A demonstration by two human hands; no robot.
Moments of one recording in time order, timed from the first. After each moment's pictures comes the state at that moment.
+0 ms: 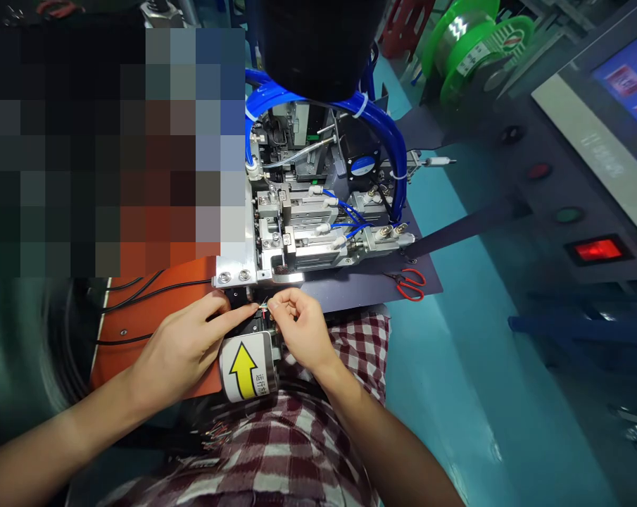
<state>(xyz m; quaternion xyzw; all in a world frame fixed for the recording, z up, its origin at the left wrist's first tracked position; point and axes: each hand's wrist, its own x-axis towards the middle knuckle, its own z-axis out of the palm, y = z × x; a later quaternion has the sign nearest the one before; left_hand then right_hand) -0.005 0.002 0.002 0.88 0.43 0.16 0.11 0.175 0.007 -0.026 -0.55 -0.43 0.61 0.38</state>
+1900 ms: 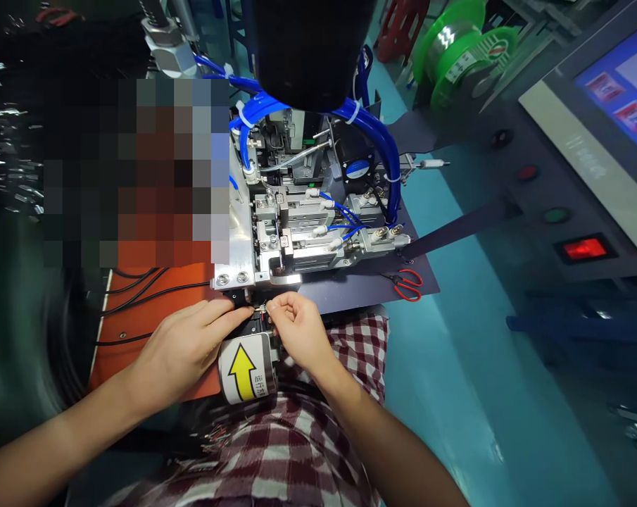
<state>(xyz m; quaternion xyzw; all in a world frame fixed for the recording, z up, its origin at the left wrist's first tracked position) -0.005 0.003 0.003 0.91 0.40 0.12 0.06 0.175 0.009 -0.024 -0.56 -0.41 0.63 0.35</state>
